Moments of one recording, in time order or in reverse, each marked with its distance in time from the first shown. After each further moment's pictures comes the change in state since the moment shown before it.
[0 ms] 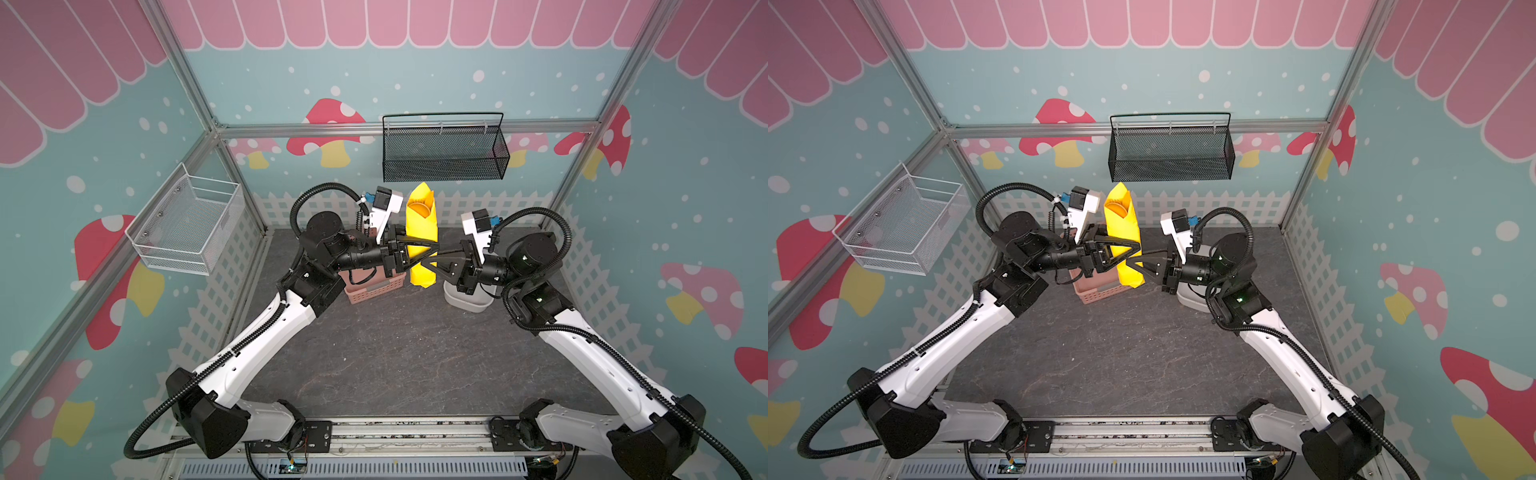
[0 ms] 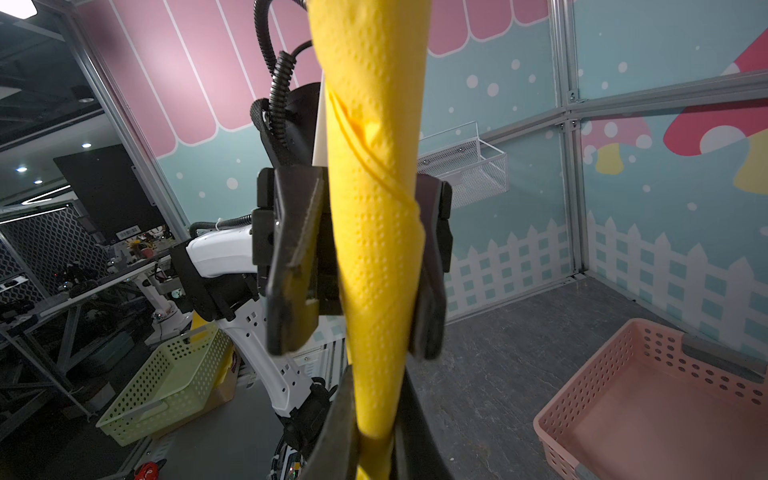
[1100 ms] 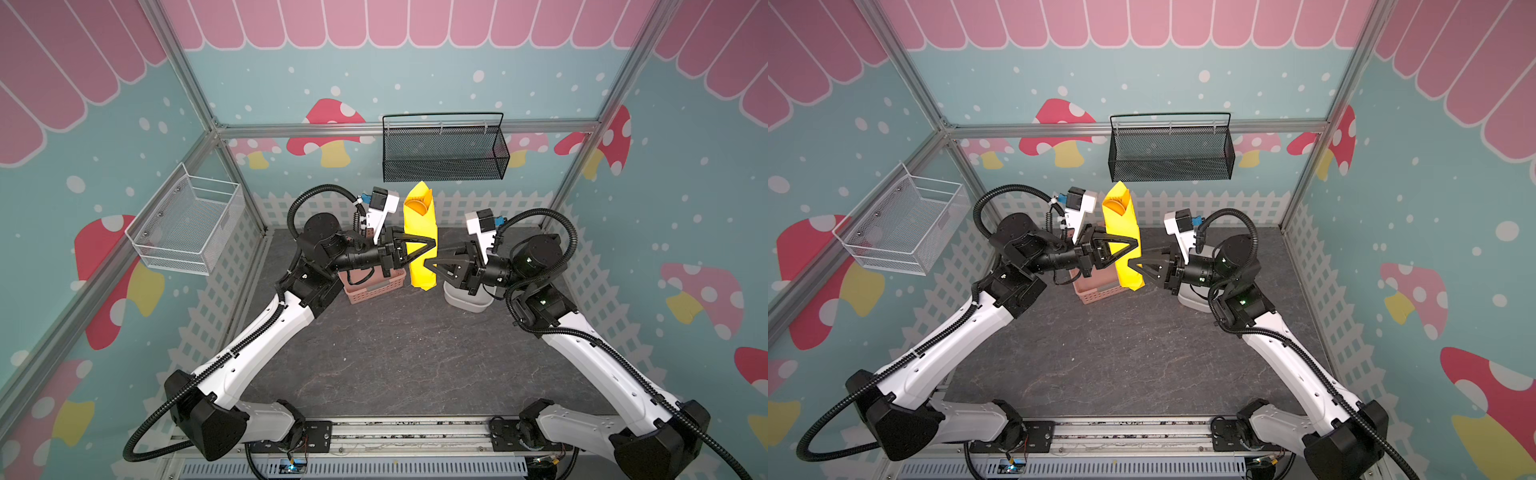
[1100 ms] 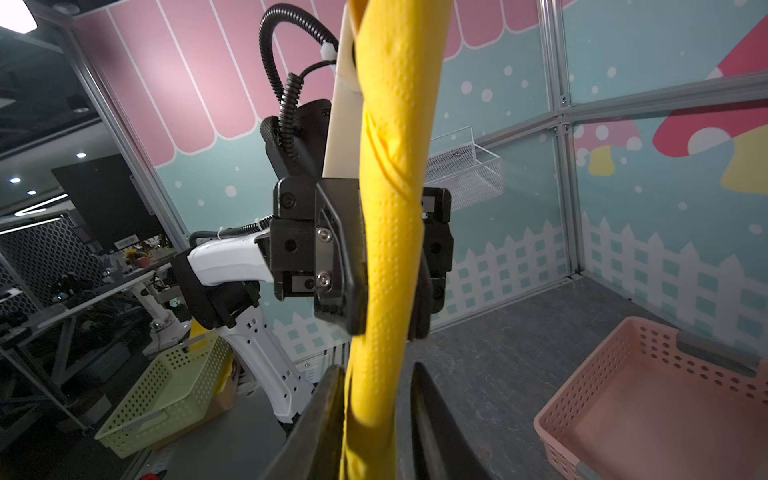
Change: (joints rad) left arm 0.015 -0.009 -0.023 0.018 -0.011 0.000; right arm -0.001 -0.027 -0.007 -0.007 0.022 0.024
